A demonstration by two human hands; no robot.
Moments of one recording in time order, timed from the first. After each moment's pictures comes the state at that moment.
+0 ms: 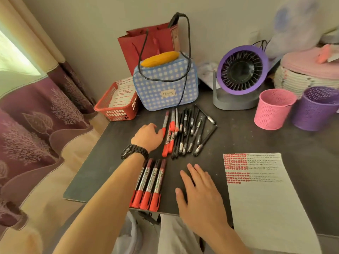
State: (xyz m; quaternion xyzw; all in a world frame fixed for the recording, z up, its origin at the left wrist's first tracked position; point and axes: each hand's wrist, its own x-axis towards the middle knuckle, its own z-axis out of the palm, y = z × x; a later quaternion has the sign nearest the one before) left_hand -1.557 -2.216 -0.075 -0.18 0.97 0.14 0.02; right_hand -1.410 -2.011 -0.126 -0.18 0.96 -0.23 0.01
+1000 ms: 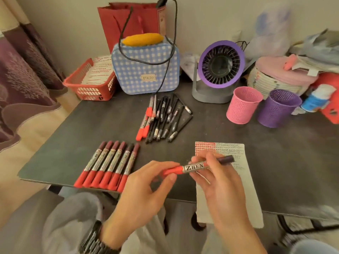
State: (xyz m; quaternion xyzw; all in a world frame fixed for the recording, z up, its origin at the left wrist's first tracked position) left_hand -1.358 -2.098 -0.071 0.06 0.87 0.47 -0.12; right_hand -1.389 -1.932 -0.061 0.10 0.51 -0.85 0.06
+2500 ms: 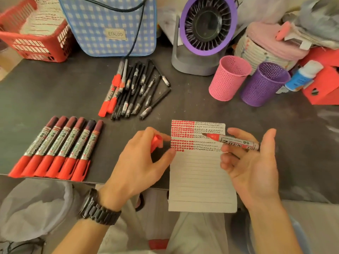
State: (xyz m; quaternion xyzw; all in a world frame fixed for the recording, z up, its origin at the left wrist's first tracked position) left_hand -1.418 -2.065 -0.112 0.04 0.91 0.41 -0.04; right_hand -1.431 -1.832 -0.079 0.14 0.51 -0.84 0.07
